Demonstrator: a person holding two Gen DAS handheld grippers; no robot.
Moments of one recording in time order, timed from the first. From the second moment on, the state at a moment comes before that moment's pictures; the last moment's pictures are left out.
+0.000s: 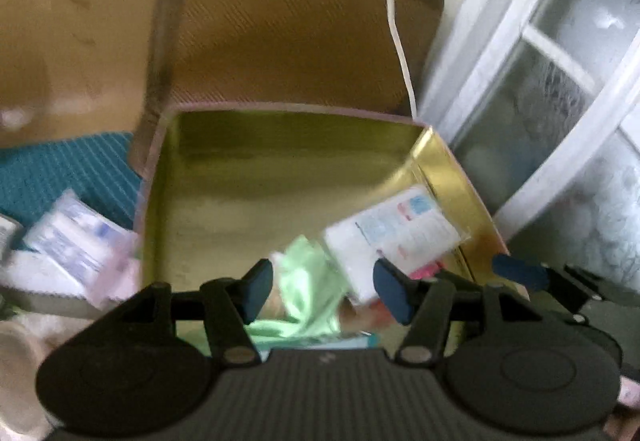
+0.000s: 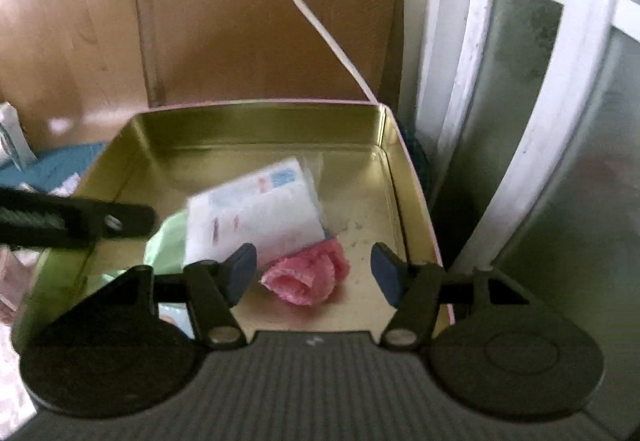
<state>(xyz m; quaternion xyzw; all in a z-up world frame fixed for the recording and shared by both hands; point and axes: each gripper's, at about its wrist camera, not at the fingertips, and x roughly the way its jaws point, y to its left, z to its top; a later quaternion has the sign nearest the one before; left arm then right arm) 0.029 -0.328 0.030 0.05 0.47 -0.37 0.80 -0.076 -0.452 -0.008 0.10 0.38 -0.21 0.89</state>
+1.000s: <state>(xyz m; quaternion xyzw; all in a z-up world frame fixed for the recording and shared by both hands) 0.049 0.044 0.021 0.03 0.51 -0.22 0.83 0.185 -0.142 -0.050 -0.09 0.56 0.16 0.81</state>
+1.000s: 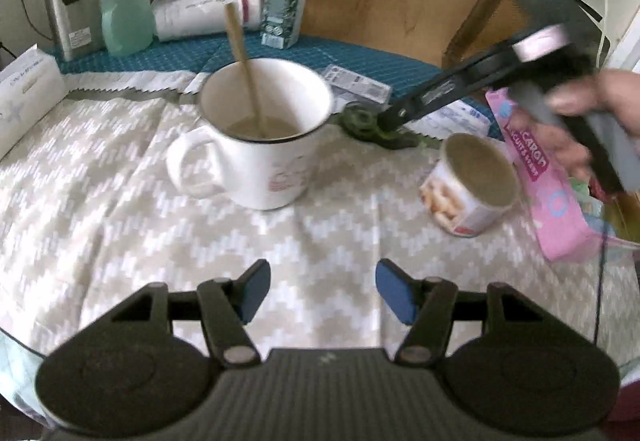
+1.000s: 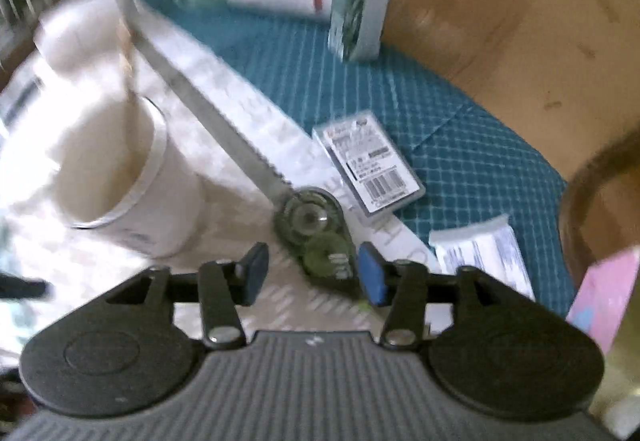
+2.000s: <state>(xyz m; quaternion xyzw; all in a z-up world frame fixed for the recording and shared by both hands) 0.090 0.066 -0.014 0.05 0.55 -0.32 0.77 0.028 -0.106 -0.051 -0.10 0.56 0.24 0.79</state>
